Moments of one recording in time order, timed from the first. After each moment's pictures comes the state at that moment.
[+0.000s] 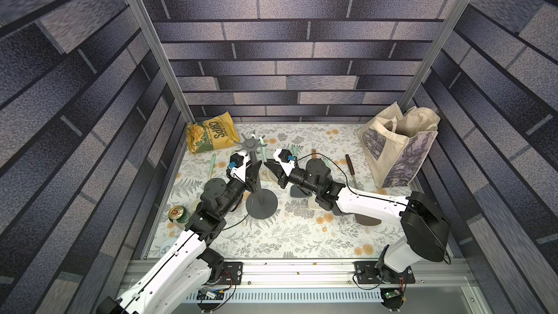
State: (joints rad) left arm -0.50 0.73 0.53 0.23 0.07 -0.03; right arm 0.94 1.60 0.98 0.62 -0.17 -0.09
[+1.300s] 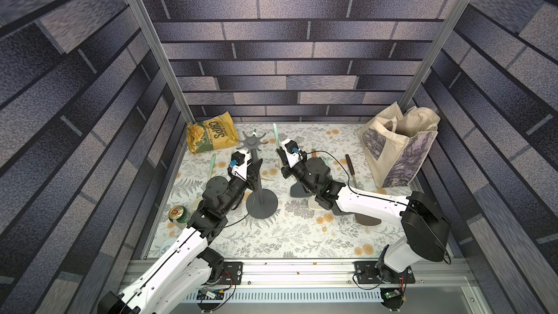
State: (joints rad) left arm -0.50 0.76 0.54 0.25 0.05 -0.03; right arm 0.93 1.60 1.01 0.59 0.26 -0.08
